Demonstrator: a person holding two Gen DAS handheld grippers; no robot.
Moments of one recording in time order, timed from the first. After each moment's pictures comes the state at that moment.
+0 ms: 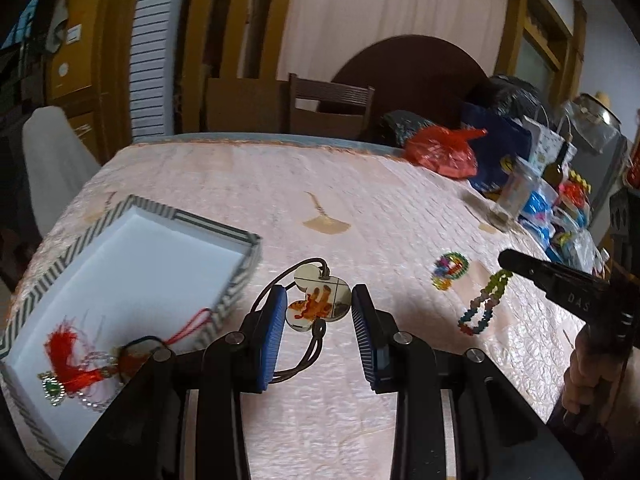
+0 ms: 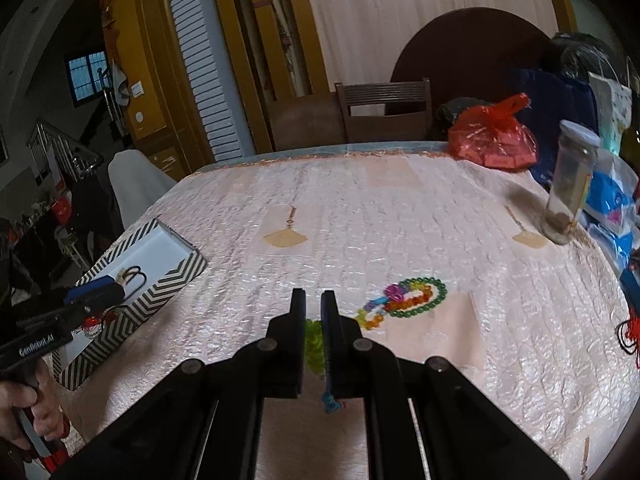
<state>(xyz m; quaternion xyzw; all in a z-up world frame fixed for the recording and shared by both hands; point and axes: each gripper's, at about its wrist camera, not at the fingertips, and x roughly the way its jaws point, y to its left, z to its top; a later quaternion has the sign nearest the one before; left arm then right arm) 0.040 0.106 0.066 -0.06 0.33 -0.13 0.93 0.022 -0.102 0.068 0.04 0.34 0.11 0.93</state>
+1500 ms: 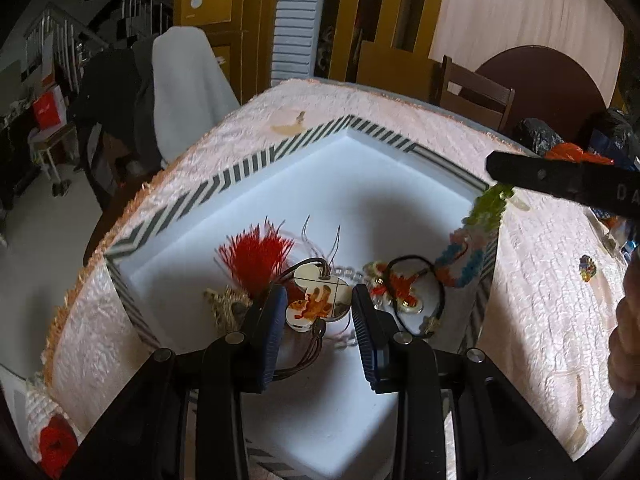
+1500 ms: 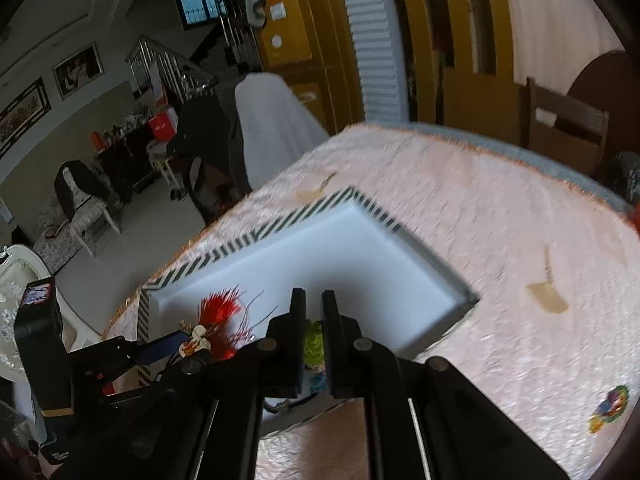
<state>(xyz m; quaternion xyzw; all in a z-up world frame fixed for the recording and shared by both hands) 0.002 0.275 -0.003 -0.10 0.40 0.07 0.91 0.090 0.188 0.058 -0.04 0.40 0.32 0.86</state>
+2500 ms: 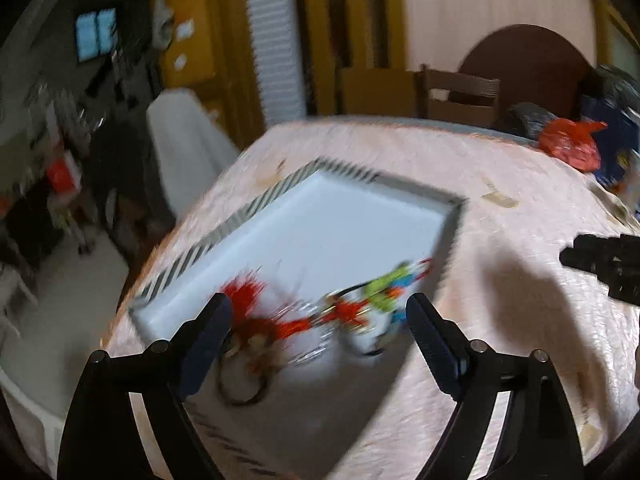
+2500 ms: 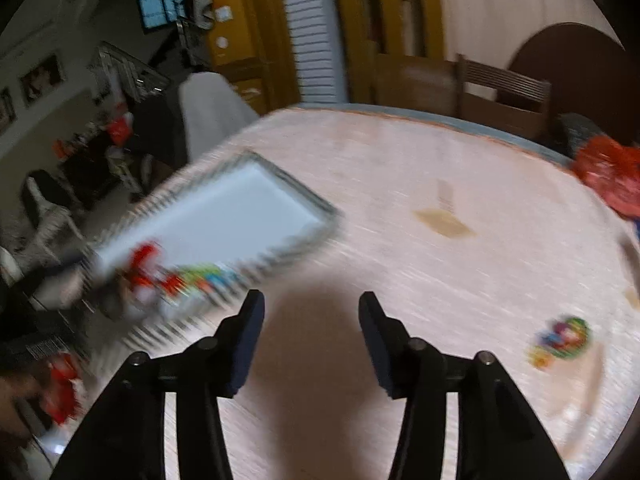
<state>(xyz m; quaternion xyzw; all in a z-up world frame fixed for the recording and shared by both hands) -0.002 0.199 0.040 0.01 0.34 0.08 0.94 0.063 0.041 0.032 -0.05 0.40 0.23 0.88</state>
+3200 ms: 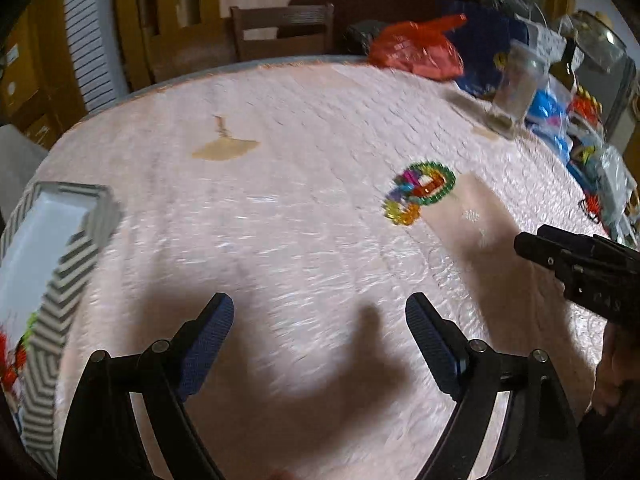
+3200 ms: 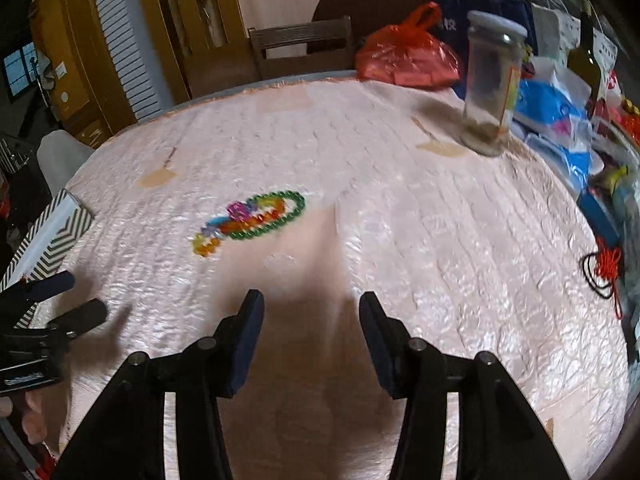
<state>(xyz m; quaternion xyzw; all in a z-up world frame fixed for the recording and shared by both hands) 0.091 -0.043 -0.015 0.04 0.45 -0.14 0.88 0.035 -0.206 -0.008 0.05 0.43 0.00 0.90</state>
